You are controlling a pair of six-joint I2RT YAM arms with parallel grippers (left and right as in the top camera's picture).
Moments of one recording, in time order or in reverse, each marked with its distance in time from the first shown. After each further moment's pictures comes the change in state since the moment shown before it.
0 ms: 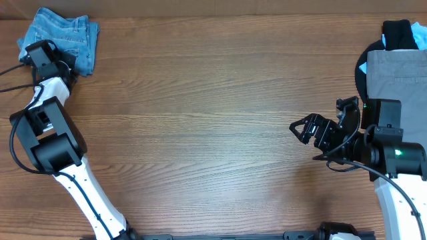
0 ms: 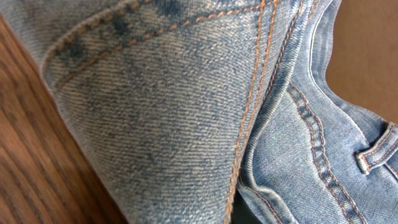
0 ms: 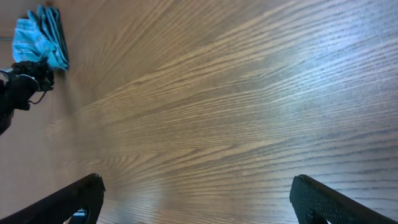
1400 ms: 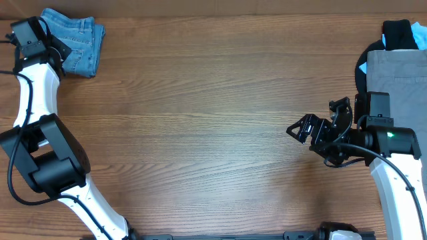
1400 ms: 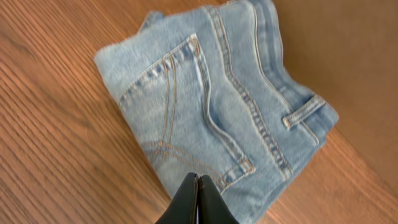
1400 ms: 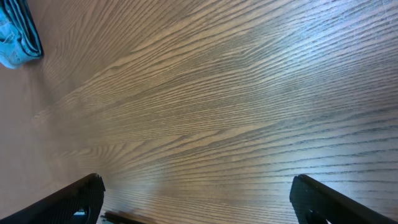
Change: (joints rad) left arm -0.041 -0.306 0.018 -0.425 -0.146 0.240; right arm 0.000 0.117 0.000 -0.039 0.000 -0.026
